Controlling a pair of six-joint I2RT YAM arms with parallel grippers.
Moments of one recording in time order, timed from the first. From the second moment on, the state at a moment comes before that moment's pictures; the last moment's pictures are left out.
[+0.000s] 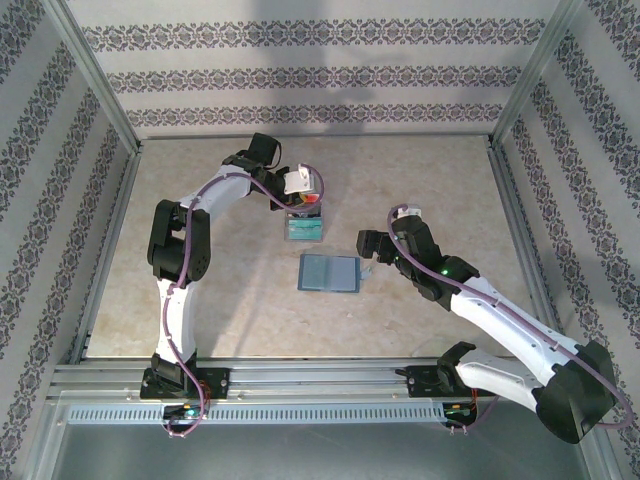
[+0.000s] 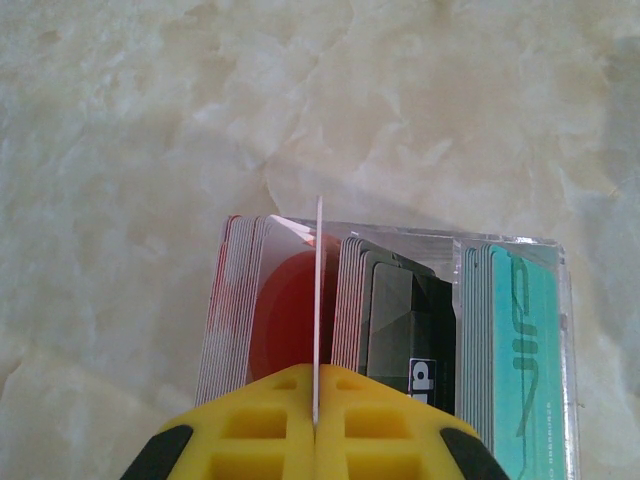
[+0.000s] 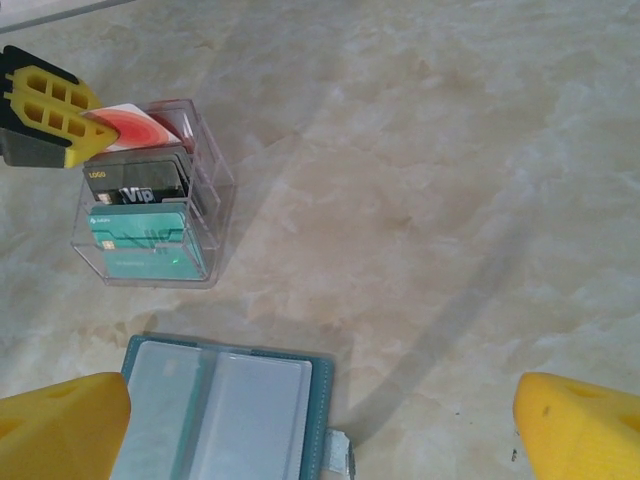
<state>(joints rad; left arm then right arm) -0.29 2.15 1.76 -0.64 0.58 1.09 0.59 1.03 0.72 -0.37 0.22 0.55</state>
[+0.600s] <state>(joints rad) -0.30 2.17 1.76 -0.63 0.57 1.07 0.59 1.04 0.72 -0.37 0.20 0.55</state>
